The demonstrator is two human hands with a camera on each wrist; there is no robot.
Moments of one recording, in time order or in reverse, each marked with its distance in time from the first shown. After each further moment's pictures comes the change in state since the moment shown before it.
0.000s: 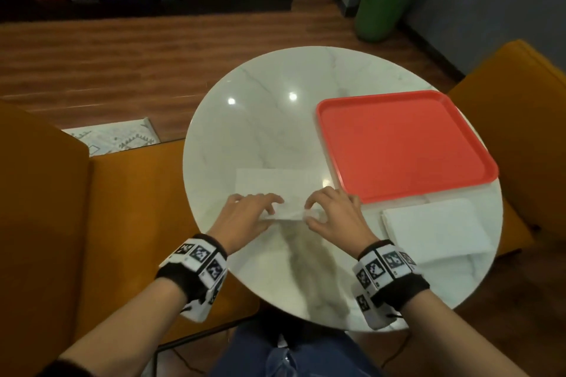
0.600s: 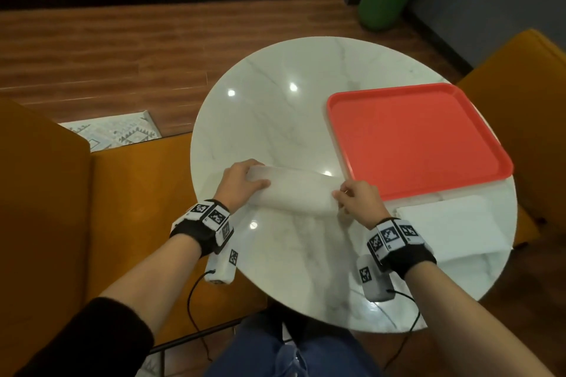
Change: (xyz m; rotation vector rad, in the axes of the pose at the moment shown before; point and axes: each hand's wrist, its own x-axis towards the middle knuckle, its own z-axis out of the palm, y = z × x) left_hand 0.050 -0.051 -0.013 -0.588 0.186 -0.294; right_hand 0.039 0.030 0.005 0.330 -0.034 0.391
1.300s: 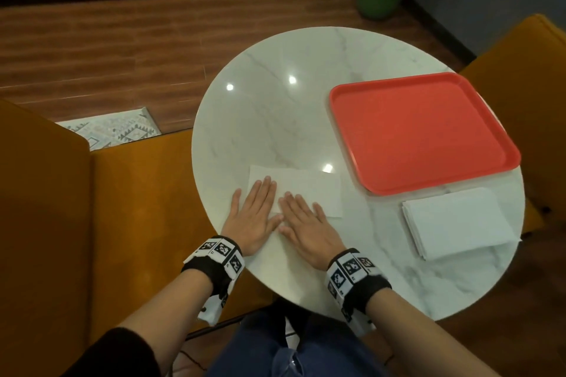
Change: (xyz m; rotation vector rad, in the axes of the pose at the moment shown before) left_hand -0.044 -0.050 0.042 0.845 -0.324 0.196; right_hand -0.044 -0.029 0.094 -0.464 -0.338 -0.374
